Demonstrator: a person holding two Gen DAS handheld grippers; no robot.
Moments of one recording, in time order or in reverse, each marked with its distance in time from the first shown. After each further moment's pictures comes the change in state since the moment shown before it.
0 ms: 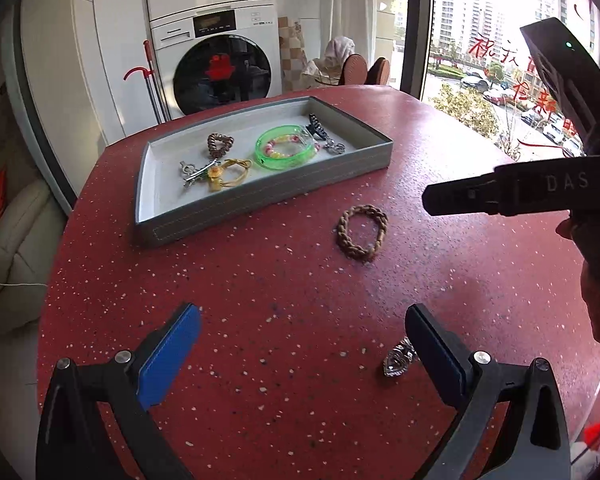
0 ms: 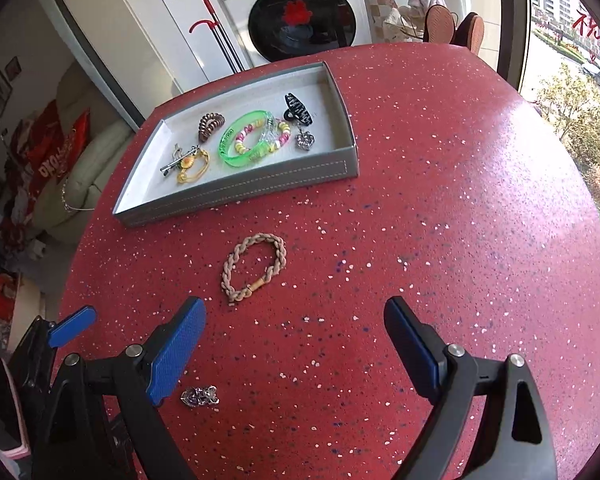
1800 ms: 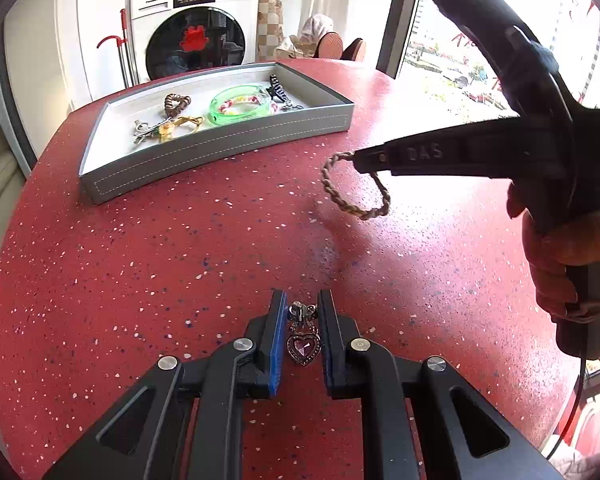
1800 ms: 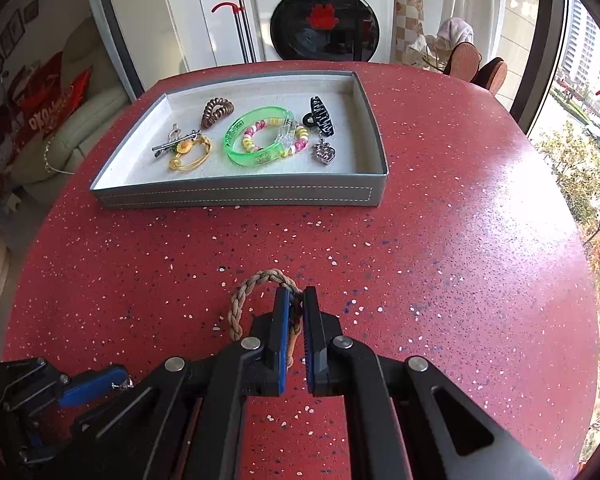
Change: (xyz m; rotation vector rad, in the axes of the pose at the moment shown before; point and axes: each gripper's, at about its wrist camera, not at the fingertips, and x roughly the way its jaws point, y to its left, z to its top) left arm 0.006 -0.017 -0.019 -0.069 0.073 -0.132; right arm 0.024 0.031 0.014 -0.177 -0.024 -0.110
